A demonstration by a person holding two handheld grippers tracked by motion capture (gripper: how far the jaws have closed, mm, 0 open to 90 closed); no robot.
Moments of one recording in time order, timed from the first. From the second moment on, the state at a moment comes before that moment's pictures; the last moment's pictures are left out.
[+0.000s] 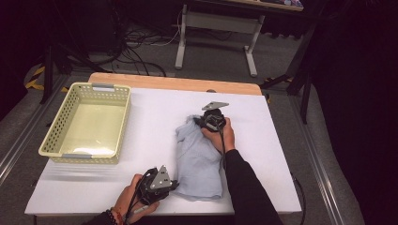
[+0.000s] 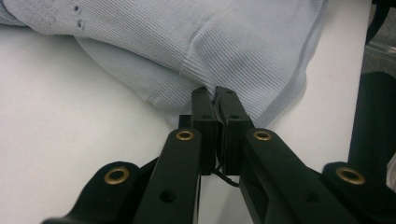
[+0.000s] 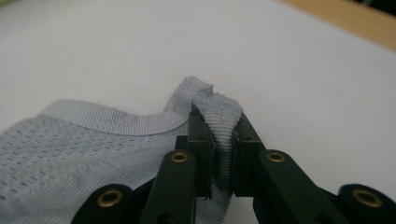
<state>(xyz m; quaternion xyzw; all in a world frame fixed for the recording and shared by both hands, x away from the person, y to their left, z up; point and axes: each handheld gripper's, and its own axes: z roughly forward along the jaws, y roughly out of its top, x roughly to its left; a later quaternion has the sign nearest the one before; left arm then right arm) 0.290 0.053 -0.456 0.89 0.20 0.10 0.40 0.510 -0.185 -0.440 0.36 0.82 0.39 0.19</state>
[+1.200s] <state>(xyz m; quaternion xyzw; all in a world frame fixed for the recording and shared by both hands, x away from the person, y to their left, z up) 0.281 0.067 -0.445 0.87 0.21 0.13 0.42 0.405 -0.261 -0.385 0.34 0.77 0.46 0.27</state>
